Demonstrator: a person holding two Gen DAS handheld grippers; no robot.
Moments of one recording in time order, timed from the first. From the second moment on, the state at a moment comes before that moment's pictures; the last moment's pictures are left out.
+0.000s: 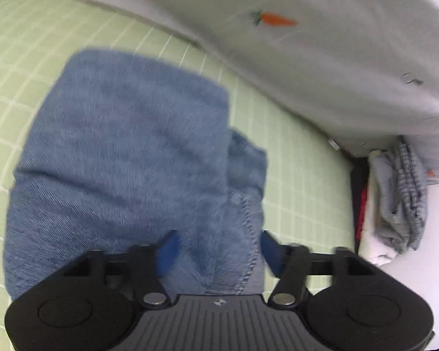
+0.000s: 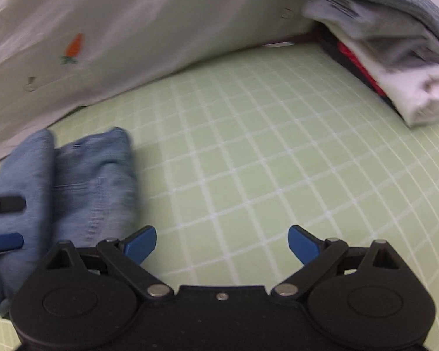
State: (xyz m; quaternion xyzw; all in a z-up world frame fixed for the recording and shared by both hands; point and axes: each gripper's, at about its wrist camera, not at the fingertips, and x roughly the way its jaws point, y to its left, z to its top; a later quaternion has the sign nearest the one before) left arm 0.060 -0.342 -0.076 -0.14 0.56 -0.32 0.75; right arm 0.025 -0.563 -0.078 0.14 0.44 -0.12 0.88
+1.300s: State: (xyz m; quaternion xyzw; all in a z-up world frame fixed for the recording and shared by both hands) left arm 0.081 -0.294 -0.101 -0.03 0.54 -0.24 0.81; right arm 0.071 -0.559 -0.095 0.23 0.44 -0.02 0.87
